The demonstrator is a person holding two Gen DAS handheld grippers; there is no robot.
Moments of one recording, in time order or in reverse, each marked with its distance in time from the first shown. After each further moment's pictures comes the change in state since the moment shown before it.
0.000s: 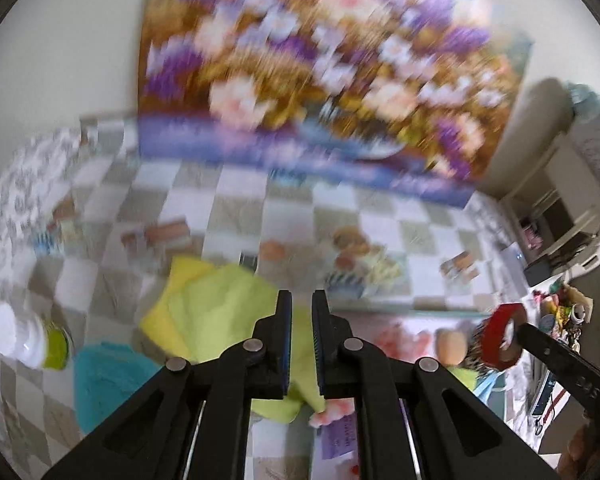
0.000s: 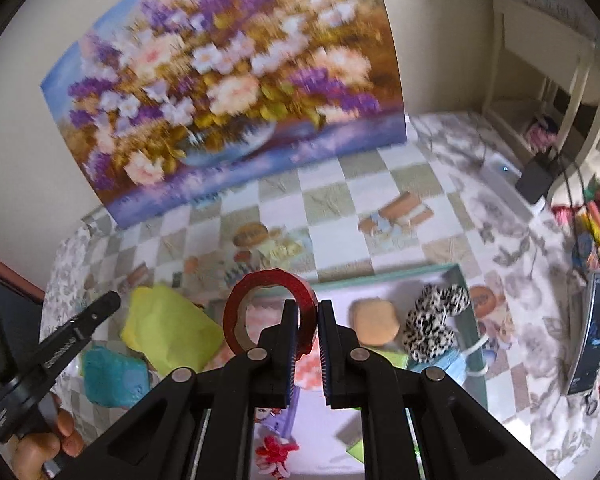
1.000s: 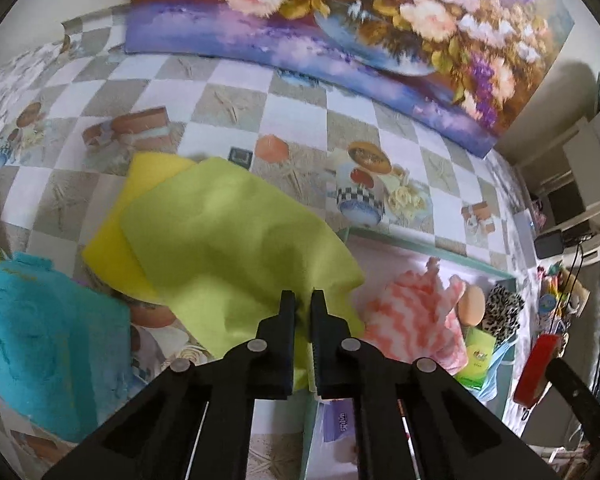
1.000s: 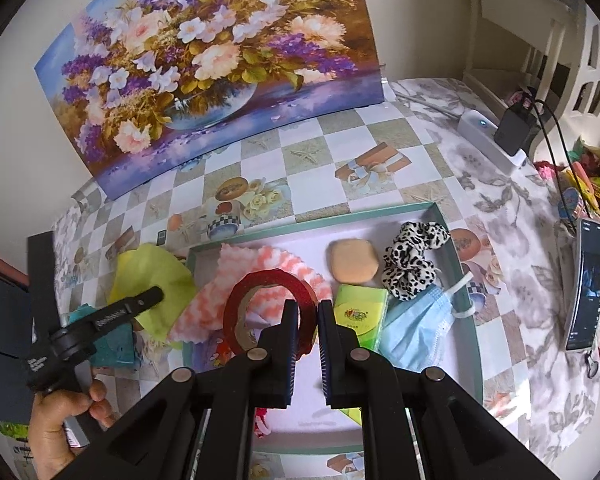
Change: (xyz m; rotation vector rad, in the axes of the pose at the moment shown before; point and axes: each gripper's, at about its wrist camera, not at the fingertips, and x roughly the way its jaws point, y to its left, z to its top) left arm 0.053 0.014 -0.037 -0.085 0.181 -0.065; right arm -0.010 -0.018 -0.049 0.022 0.048 -0.030
